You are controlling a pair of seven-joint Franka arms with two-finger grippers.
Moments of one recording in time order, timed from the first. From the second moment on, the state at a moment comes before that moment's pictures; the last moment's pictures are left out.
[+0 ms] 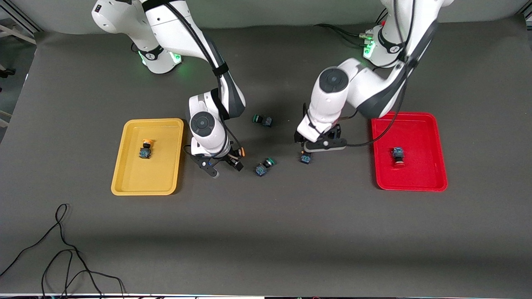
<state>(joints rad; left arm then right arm) -0.08 0.40 -0.59 -2.02 0.35 2.39 -0.95 1.08 0.66 -0.51 -1.92 0.51 2.46 0.97</state>
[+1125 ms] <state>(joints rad) -0.10 0.63 -0.57 -1.92 0.45 2.44 -1.02 1.07 0.63 -0.49 -1.96 0.53 2.44 0.89</state>
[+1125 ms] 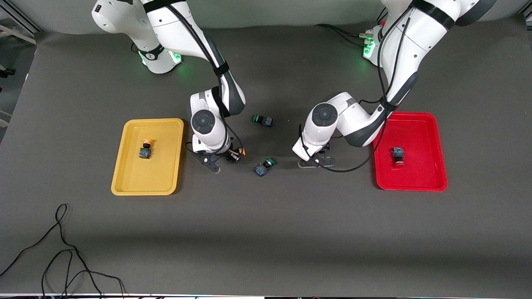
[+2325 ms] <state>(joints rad) 0.59 0.22 -0.54 -1.93 0.08 1.92 -0.06 0.92 0.56 -0.81 -2.06 0.54 2.22 -0.10</state>
